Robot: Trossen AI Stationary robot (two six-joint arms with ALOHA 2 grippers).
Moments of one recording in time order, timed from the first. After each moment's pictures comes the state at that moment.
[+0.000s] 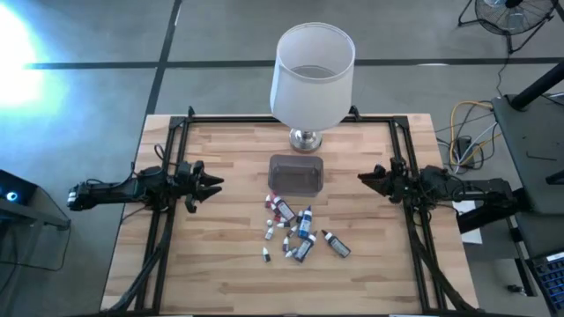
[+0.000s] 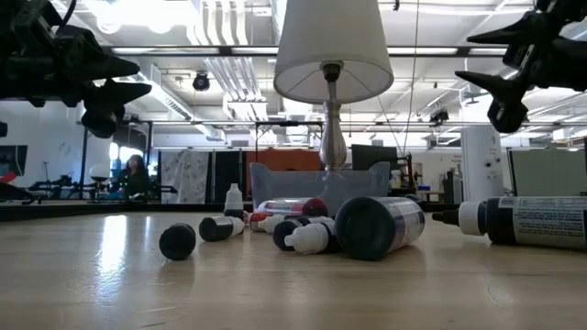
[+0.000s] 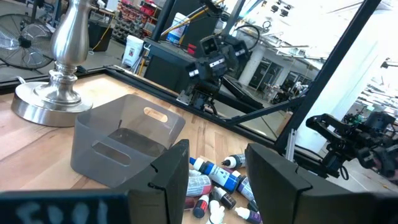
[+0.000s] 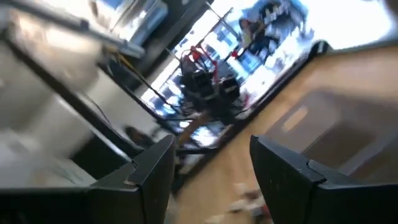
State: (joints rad) left arm 0.04 0.02 0.01 0.02 -0.02 -0.43; right arm 0.02 0.02 0.01 0.16 0.12 0.91
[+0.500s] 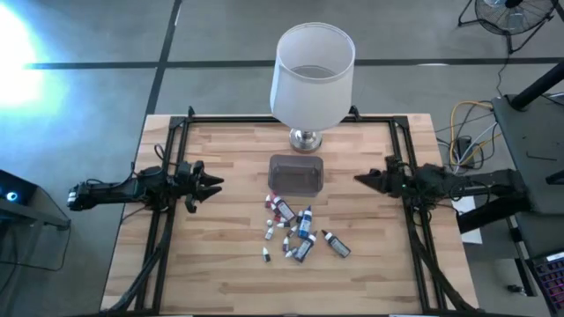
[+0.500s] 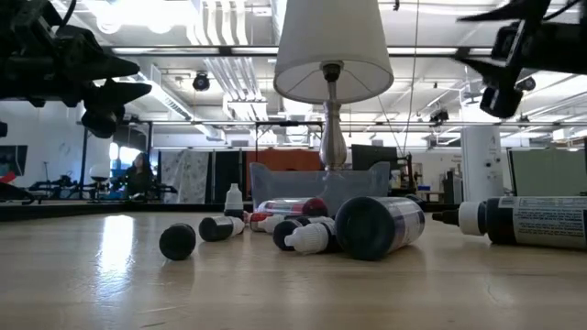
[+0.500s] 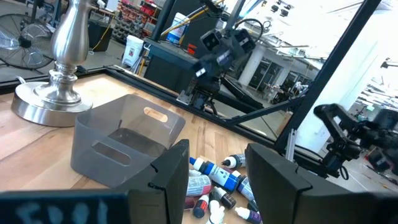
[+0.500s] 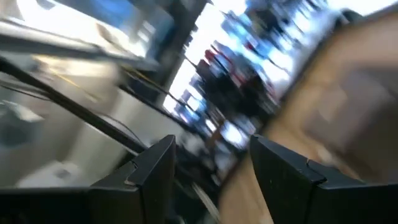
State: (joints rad) left arm 0.04 0.02 0.01 0.02 -0.02 -0.43; right arm 0.05 0.29 0.08 0.34 0.11 1.08
